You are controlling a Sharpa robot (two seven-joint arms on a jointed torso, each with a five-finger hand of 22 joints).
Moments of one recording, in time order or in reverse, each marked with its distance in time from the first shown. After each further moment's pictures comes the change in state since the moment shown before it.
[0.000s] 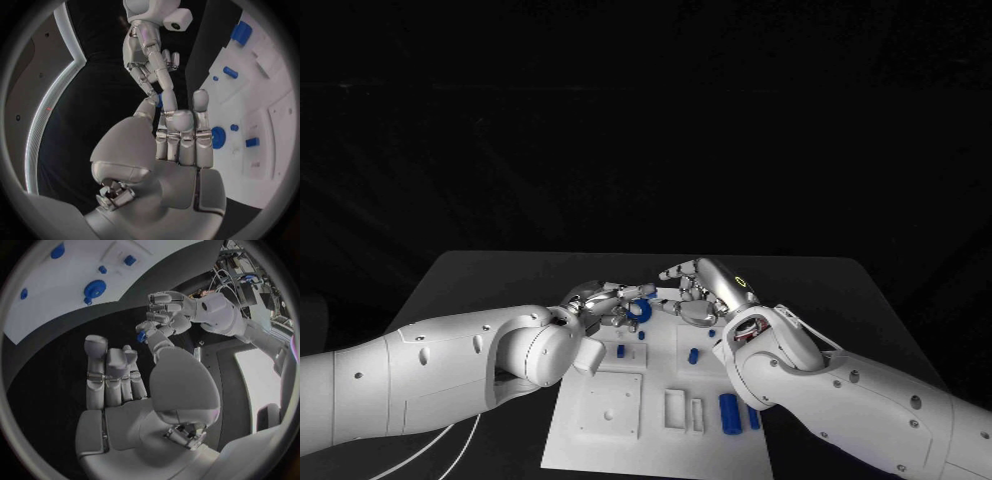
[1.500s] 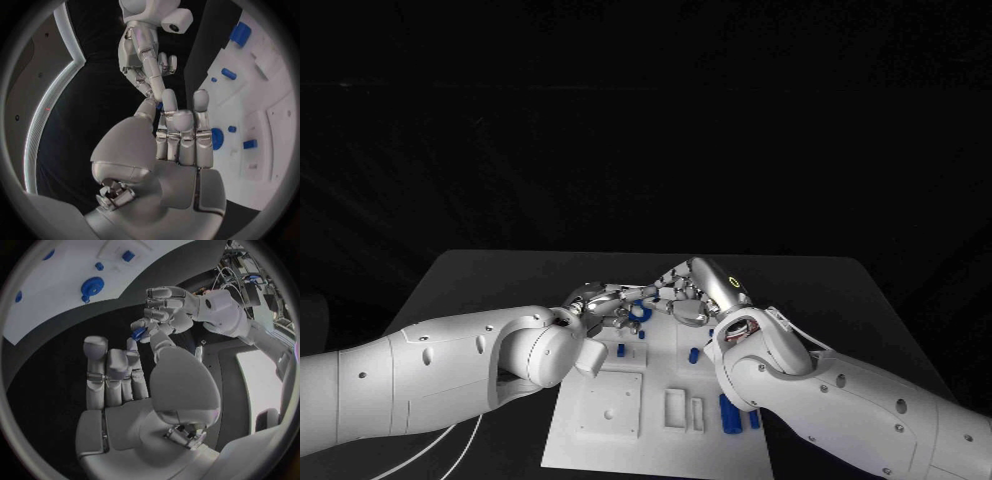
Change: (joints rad) left arm -0.002 0.008 -0.004 -0.003 0.001 0.000 -0.006; left_hand 0.009 0.005 0.001 -0.003 -0.019 0.002 0.002 -0.002 -0.003 -0.001 0.002 0.000 0.000 0.000 0.003 0.000 0.000 0.000 0.000 0.000 0.000 0.000; right arm -0.008 0.038 0.001 -0.008 -0.055 -0.032 -0.059; right_hand 0.004 -0.012 -0.077 0.049 0.016 0.163 -0.045 0.000 0.004 0.063 -0.032 -0.037 0.088 0.023 -0.023 -0.009 0.015 -0.032 0.015 -0.037 0.027 0.000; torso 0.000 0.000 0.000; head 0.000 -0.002
